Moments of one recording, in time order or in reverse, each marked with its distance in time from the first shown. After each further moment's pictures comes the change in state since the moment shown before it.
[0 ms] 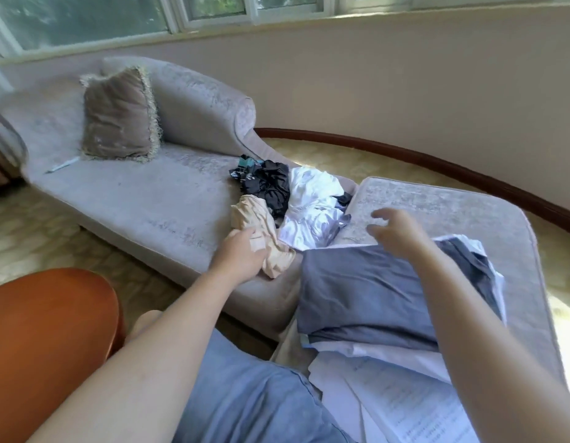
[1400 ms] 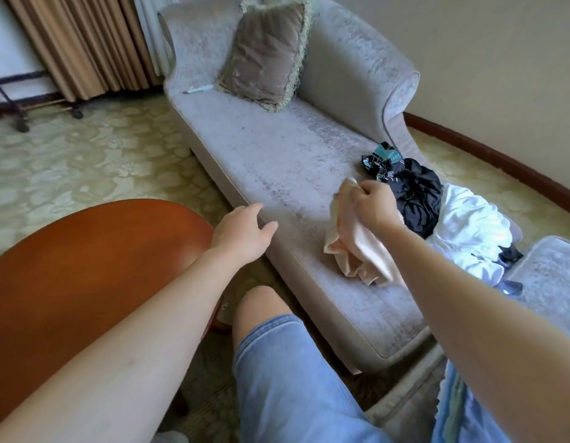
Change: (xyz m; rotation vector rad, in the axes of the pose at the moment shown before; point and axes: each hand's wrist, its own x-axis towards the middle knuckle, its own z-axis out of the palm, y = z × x) left_hand 0.057 -0.215 -0.101 -0.012 0.185 -0.353; right_hand 0.116 -0.257 0.240 0.303 -0.169 -0.338
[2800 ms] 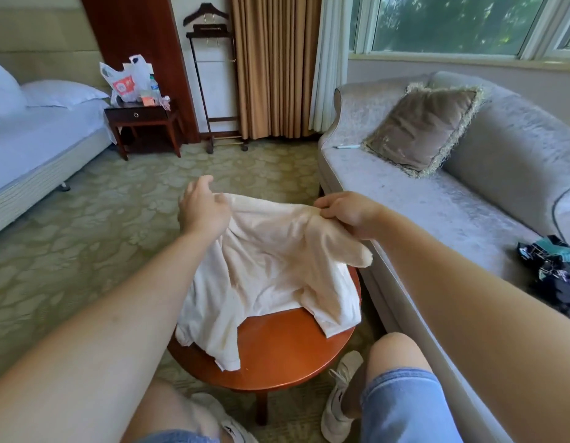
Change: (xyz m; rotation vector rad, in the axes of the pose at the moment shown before) left_hand -0.114 -0.215 -0.209 -0.191 0.793 -0.507; right_hand -0.105 -0.250 0.169 0.130 -0.929 -0.095
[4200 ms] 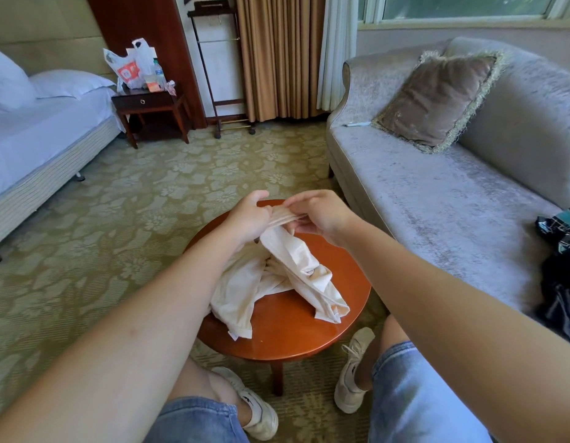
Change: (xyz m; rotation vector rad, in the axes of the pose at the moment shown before) left_hand -0.053 0.015 0.014 -0.224 -0.510 -0.072; right_hand -0.019 0.014 0.069 0.325 -0.065 -0.095
